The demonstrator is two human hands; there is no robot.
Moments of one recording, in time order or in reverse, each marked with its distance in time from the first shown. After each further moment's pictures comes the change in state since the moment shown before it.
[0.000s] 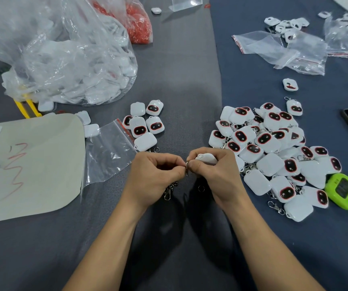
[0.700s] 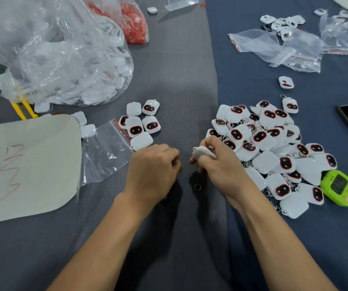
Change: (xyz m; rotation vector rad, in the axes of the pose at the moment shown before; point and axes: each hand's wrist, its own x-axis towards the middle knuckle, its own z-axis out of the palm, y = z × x) left_hand 0.012 0.001 0.007 1.027 0.142 0.546; right_hand 0.003 -0.009 -0.020 -0.329 0.045 0.132
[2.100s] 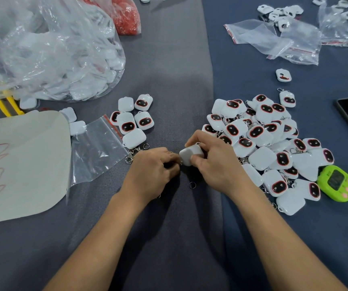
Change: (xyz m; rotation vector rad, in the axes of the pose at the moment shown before) left_hand 0.000 -0.008 0.016 -0.428 -0.226 -0.135; right_hand 0.009 -0.001 -0.008 -0.435 -0.082 -0.157
